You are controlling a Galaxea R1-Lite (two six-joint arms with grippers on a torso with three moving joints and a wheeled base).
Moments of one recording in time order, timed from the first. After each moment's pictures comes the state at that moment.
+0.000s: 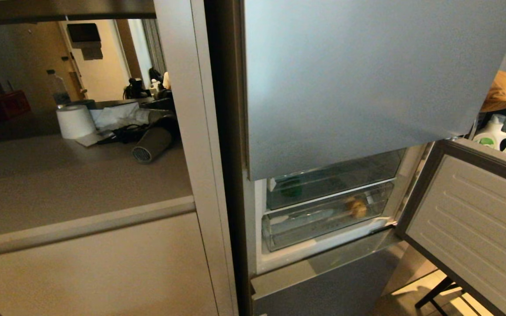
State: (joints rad) left arm 0.00 0.00 0.00 -0.02 0.00 0.01; right arm 0.01 0.03 0.00 0.00 0.02 -0.05
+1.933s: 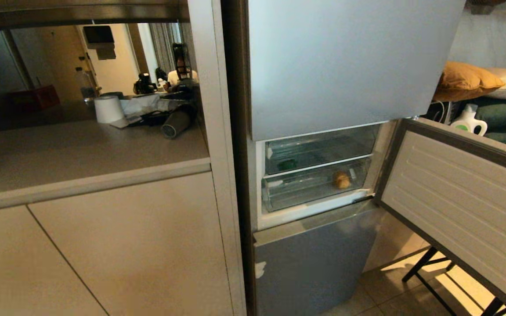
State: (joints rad) left arm 0.00 0.00 0.00 -0.02 0.00 0.00; right arm 0.01 0.00 0.00 0.00 0.02 -0.02
